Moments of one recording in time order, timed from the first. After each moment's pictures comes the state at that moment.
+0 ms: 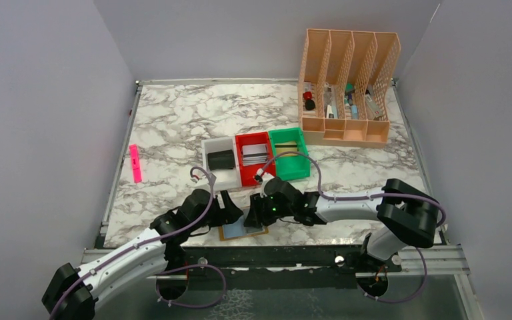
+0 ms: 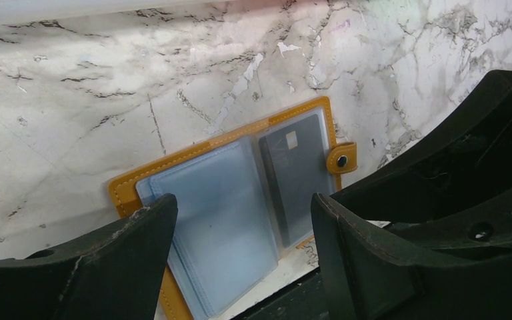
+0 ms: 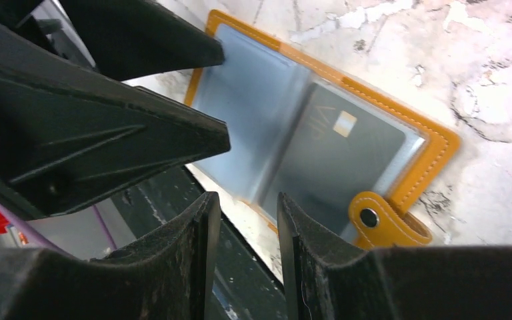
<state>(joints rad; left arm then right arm) -0.79 0.64 0.20 -0.22 -0.02 -0.86 1.12 1.56 0.69 0.17 -0.16 0.75</state>
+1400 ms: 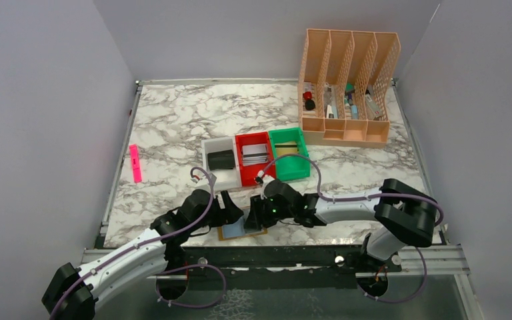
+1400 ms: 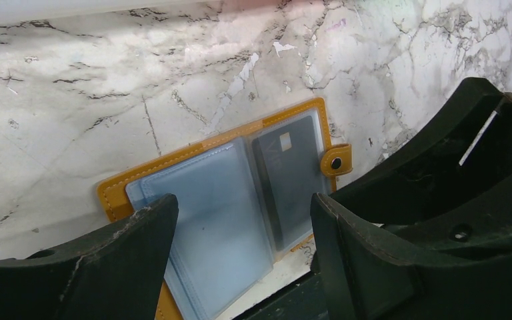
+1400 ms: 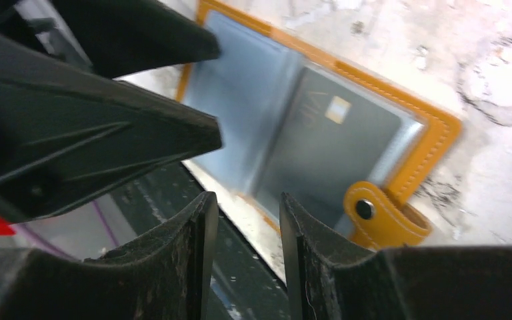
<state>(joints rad) -0.79 0.64 0.19 -0.20 -0.01 -0.87 1.13 1.58 0.68 0.18 -0.15 0.79</state>
